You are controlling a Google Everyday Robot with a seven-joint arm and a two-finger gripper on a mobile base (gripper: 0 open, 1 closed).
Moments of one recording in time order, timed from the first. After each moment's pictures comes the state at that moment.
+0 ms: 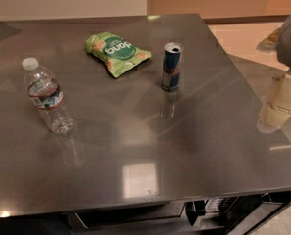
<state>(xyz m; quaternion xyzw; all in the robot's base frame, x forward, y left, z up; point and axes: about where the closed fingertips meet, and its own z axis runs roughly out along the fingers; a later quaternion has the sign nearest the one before) 0.438 -0.217 0.976 -0.60 0.78 -0.03 0.16</state>
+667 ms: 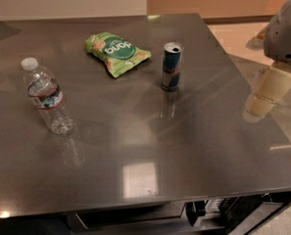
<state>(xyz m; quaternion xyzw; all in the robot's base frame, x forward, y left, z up) 0.465 -0.211 0.968 -0.60 0.79 -0.01 0.17</state>
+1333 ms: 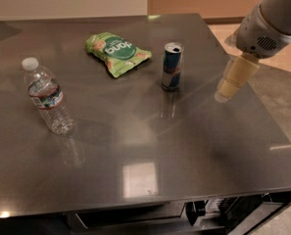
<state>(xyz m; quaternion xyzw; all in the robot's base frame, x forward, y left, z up) 0.541 -0.189 0.941 -0.58 0.79 0.04 0.21</state>
